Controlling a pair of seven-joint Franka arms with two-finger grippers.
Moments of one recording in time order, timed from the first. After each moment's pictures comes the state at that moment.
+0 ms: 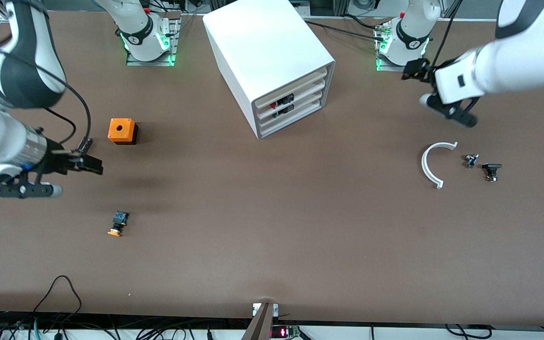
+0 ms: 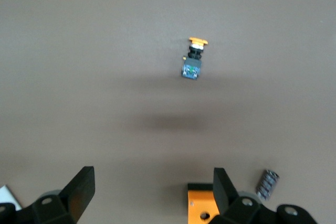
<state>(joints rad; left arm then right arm) -0.03 0.06 -0.15 -1.70 -0.34 1.33 0.17 -0.03 0.36 0.13 -1.50 -0.01 1.80 0.10</state>
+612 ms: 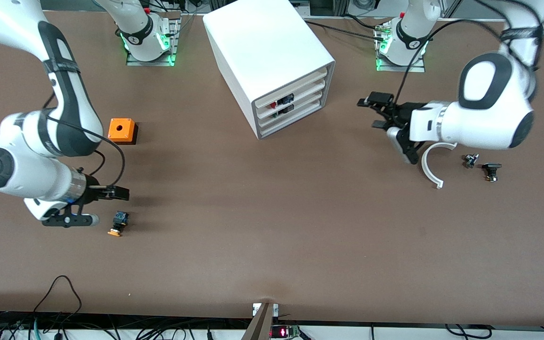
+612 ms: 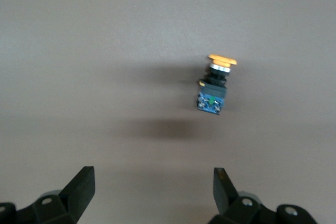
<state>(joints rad) -0.03 0.20 -0.15 -1.93 -0.82 1.65 0.61 -0.01 0.56 0.13 -1.50 -0.01 2.00 0.09</state>
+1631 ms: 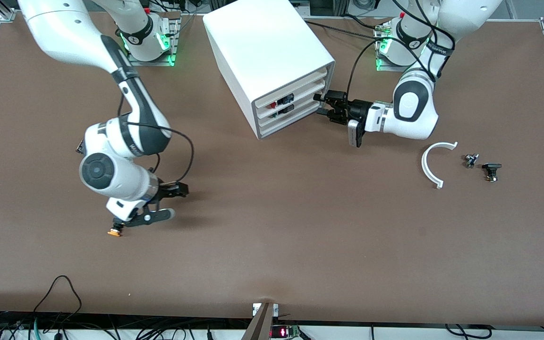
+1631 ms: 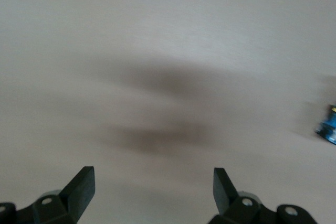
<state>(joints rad) -0.03 0.32 -0.30 -2.35 -1.36 1.86 1.08 0.21 0.65 0.13 -1.46 -0.01 2.07 0.10</state>
